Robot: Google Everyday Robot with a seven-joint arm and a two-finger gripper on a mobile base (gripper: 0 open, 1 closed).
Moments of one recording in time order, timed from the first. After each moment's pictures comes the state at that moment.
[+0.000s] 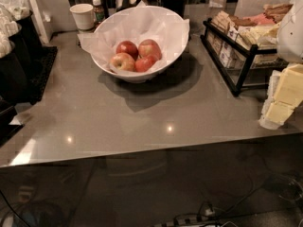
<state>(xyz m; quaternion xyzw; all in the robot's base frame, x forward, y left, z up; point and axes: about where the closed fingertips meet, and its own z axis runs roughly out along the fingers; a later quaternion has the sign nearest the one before) 0.438 -0.217 0.976 -0.60 0.78 -0.03 0.16</state>
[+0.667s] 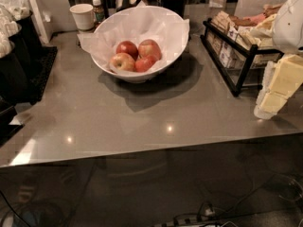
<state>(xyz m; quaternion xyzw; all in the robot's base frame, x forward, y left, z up) 0.454 -0.210 0.984 -0.62 0.76 -0.01 0.19</state>
